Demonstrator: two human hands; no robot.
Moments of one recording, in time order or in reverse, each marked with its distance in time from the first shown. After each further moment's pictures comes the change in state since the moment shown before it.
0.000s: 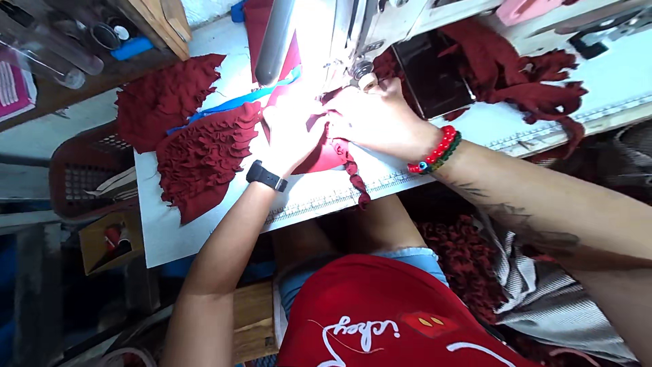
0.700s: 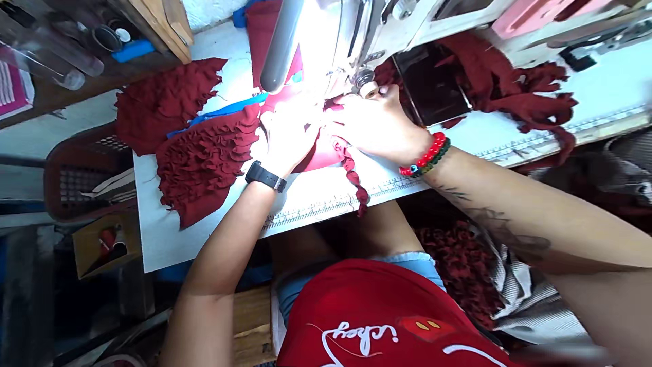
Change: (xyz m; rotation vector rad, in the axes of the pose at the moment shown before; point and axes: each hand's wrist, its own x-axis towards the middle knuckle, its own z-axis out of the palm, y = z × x) left_hand 0.004 0.001 -0.003 0.083 -0.095 -0.145; right_hand 0.005 0.003 0.011 -0.079 0.001 0.009
